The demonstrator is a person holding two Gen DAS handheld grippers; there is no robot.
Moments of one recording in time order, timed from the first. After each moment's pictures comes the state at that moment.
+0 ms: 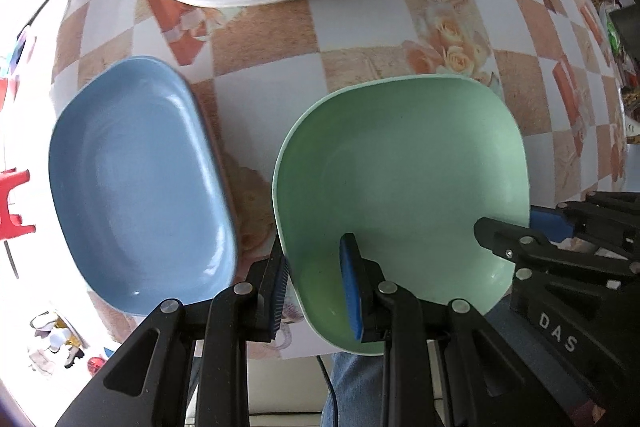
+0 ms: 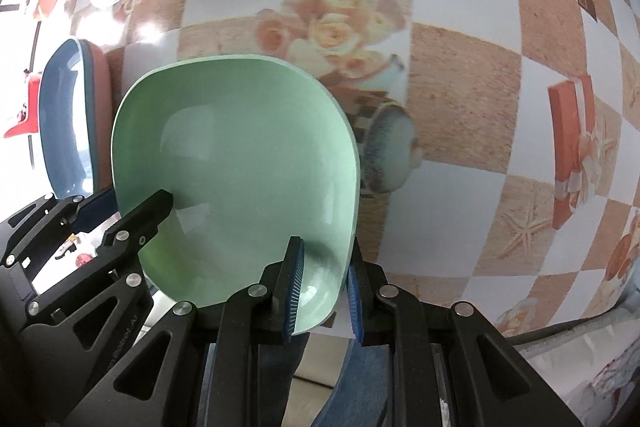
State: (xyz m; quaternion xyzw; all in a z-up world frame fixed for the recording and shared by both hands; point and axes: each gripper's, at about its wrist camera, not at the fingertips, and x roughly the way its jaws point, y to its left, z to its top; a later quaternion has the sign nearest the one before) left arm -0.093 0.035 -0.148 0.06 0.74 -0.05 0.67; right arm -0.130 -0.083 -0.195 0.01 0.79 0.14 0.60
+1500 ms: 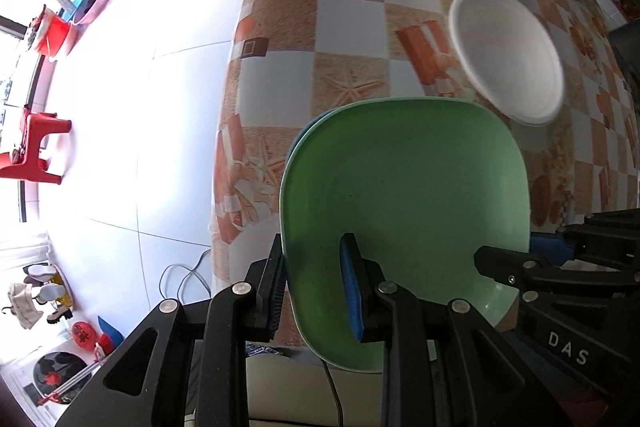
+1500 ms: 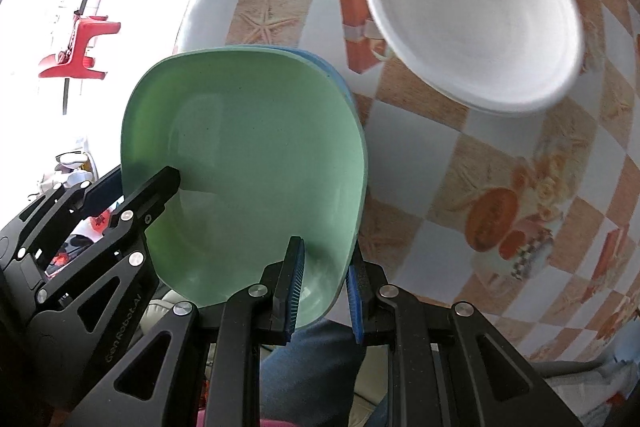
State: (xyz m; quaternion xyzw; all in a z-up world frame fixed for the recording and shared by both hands) left arm -0.100 0.237 -0.080 0.01 0.70 0.06 0.71; right arm -0.090 0.084 -0.152 -0.03 0.77 0.25 0.58
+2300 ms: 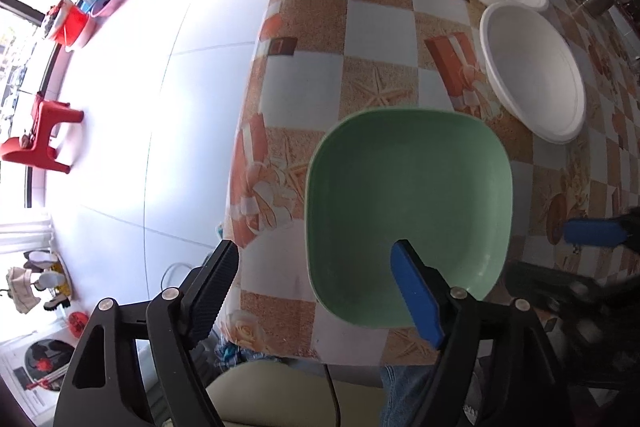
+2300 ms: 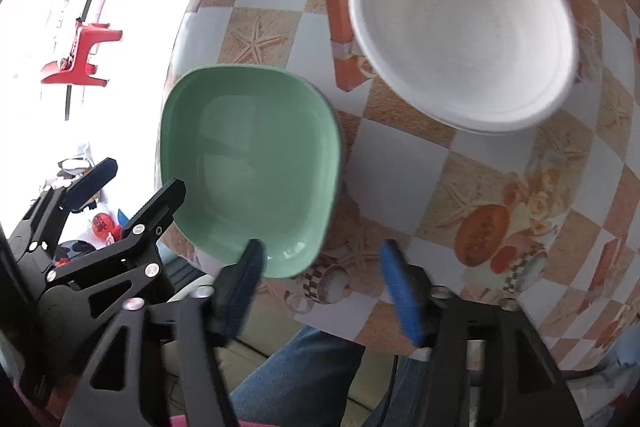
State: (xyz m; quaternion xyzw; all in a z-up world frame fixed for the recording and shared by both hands) left arm -0.109 0.239 -0.080 0.00 0.69 0.09 0.72; right arm -0.082 0.049 -0.142 -0.01 0.76 0.25 0.60
